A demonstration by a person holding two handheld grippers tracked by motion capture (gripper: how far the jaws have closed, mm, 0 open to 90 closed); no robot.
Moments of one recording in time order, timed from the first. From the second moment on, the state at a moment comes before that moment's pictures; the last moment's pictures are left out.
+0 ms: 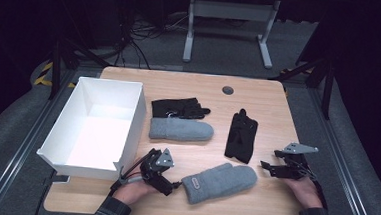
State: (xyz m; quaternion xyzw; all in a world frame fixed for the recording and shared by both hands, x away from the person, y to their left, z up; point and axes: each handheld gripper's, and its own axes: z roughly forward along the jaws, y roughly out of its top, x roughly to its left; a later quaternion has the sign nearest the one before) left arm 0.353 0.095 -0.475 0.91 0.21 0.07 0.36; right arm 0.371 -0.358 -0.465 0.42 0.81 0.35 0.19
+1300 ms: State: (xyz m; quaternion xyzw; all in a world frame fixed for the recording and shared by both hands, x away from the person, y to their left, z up) left arm 0.440 0.052 -0.418 0.87 0.32 0.16 0.34; right arm 0.371 -0.356 -0.468 0.42 0.81 0.35 0.20
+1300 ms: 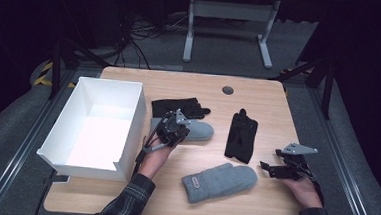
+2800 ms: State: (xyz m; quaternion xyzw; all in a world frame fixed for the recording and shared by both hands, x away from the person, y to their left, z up) left arm 0.487 0.059 -0.423 0.84 0.41 0.16 0.32; right arm 0.371 -0.356 -0.468 0.42 0.81 0.35 0.20
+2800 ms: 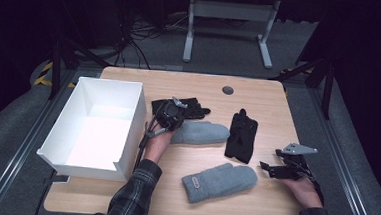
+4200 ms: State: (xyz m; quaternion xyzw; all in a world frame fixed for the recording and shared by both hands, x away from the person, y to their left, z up) left arm 0.444 0.030 -0.417 0.90 0.26 0.10 0.33; right arm 0.371 -0.355 -0.468 0.41 0.82 0.35 0.20
